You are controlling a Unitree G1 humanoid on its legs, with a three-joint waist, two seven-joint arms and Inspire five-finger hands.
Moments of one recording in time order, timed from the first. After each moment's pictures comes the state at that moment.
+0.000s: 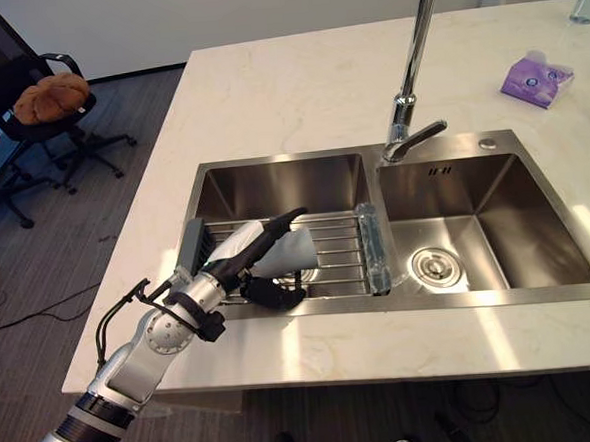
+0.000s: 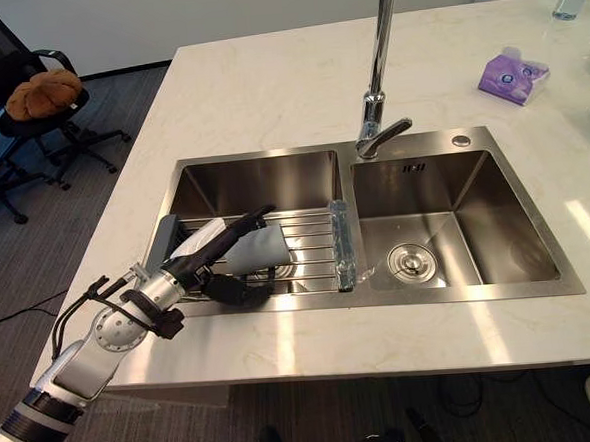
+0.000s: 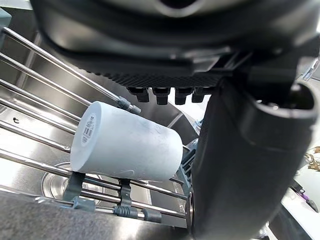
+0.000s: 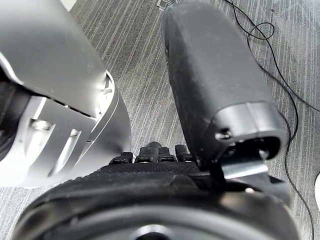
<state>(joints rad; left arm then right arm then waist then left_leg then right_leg) -0.15 0.73 -0.35 -0.10 0.12 -0.16 -0.16 0.17 -0.16 -0.65 1.17 0.64 0.21 0.25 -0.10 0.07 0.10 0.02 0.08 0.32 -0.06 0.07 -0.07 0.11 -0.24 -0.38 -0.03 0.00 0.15</state>
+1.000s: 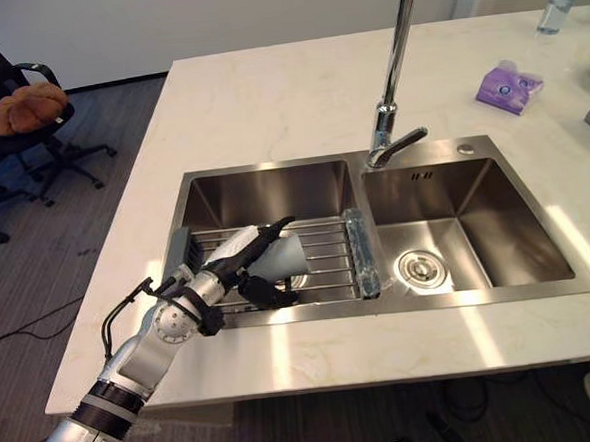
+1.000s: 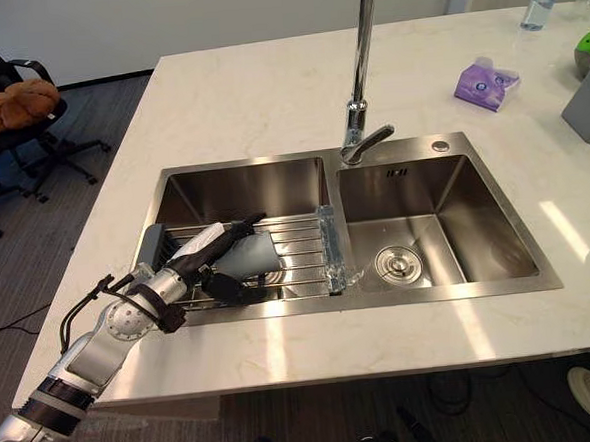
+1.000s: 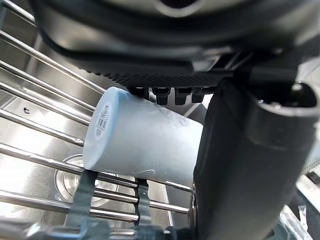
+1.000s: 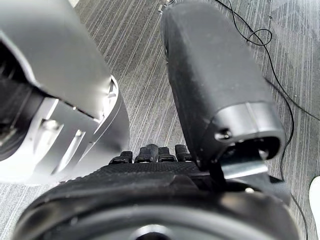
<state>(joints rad) -0.25 0.68 -0.38 0.05 0.18 -0.06 -0.25 0.18 -0.16 -0.58 1.15 0.63 0.21 0.24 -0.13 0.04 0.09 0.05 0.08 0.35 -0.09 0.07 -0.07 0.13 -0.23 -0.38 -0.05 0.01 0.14</state>
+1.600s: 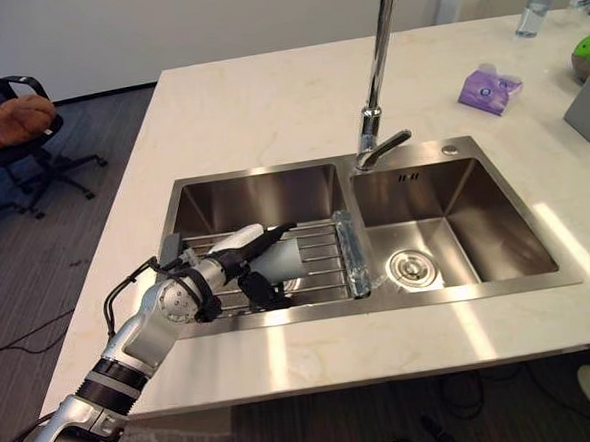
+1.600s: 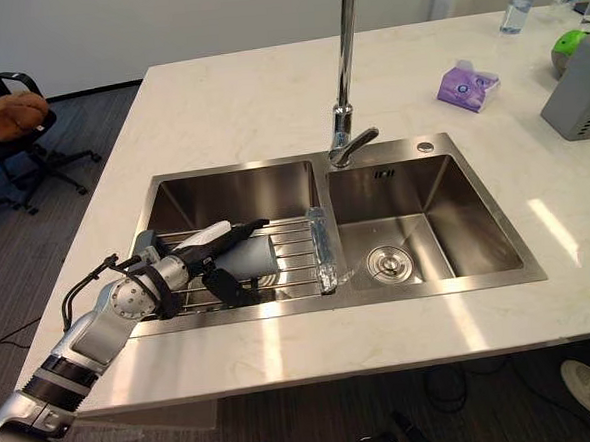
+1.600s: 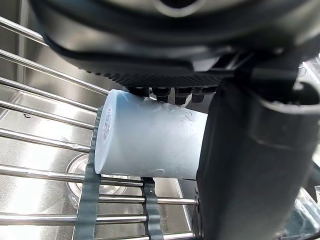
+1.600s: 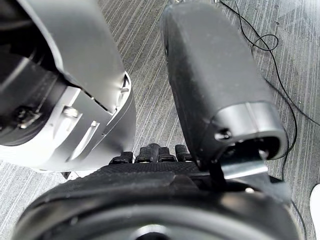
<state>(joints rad) -0.34 0.68 -0.38 0.09 0.24 0.01 -0.40 0.20 -0.16 -0.50 1.12 0.63 0.21 0.23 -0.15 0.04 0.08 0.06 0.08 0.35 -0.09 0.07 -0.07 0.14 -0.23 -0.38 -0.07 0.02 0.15</state>
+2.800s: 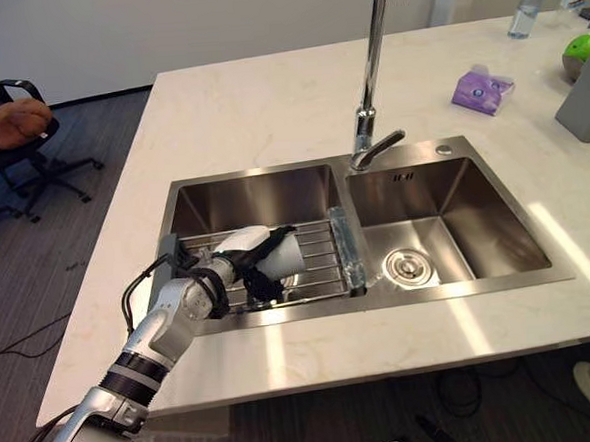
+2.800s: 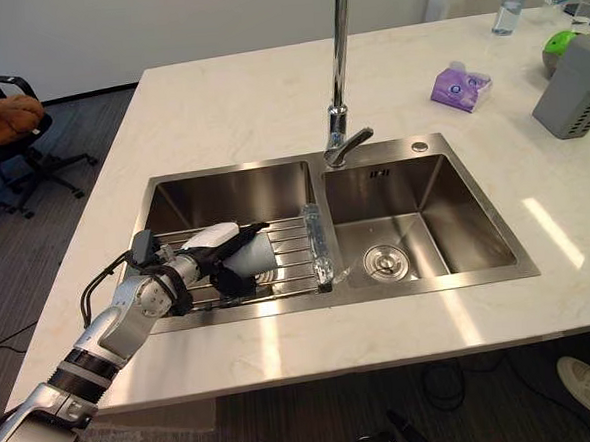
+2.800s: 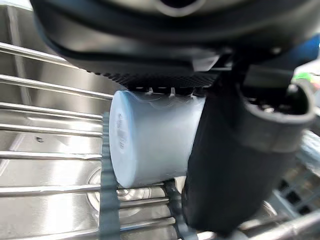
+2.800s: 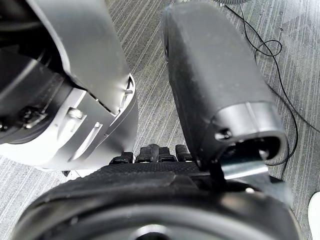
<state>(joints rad) -0.38 0.57 -0.39 0.19 0.52 0.01 -0.36 0.21 -0.16 -0.44 1.08 0.63 0.22 0.22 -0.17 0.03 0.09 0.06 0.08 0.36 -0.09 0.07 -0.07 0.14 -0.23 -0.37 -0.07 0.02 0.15</state>
